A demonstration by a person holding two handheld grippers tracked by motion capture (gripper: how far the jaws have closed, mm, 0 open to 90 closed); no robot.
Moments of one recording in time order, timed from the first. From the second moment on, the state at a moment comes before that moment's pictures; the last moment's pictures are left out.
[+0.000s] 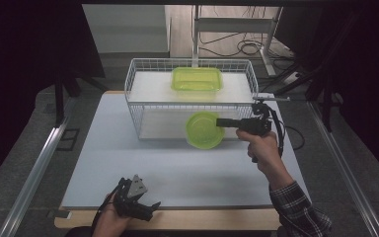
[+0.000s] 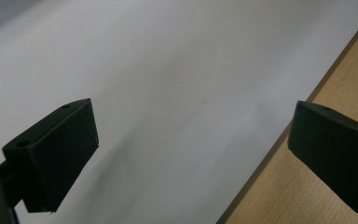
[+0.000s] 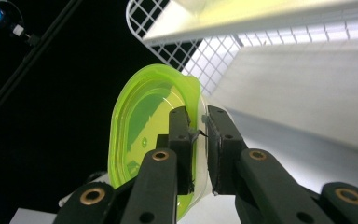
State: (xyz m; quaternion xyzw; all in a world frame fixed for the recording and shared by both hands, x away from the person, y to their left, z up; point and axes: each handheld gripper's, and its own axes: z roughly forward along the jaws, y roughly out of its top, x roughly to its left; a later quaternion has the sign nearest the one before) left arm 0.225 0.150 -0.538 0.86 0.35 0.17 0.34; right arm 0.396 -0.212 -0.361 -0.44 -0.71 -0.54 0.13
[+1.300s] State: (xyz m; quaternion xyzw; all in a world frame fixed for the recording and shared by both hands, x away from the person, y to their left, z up) left arm 0.223 0.158 -0.536 0.84 0.38 0.15 0.35; right arm 0.456 -0.192 -0.269 -0.47 -0.66 -0.58 0.03
